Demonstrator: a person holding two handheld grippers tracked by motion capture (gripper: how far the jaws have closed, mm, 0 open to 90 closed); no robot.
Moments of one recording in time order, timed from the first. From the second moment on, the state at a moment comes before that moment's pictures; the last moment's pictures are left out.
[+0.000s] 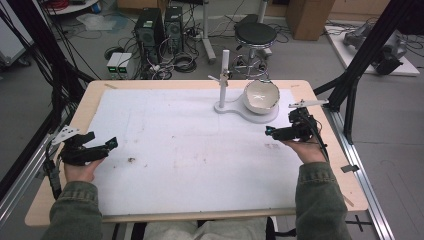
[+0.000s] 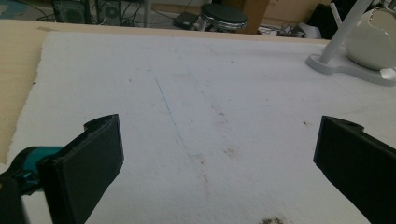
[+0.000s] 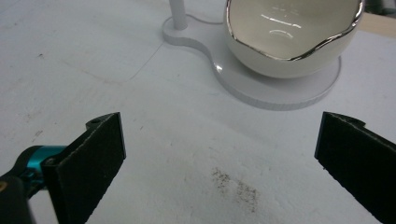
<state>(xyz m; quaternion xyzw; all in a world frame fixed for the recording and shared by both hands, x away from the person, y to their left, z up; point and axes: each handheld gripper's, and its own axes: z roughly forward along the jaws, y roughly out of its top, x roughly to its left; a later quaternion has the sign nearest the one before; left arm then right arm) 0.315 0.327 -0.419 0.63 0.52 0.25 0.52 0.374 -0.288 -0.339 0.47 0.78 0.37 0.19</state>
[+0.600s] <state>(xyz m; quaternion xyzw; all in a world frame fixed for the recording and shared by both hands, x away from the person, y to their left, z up) 0.313 0.328 -0.419 0.63 0.53 0.25 0.52 0.360 -0.301 -0.380 0.49 0.73 0.43 0.20</state>
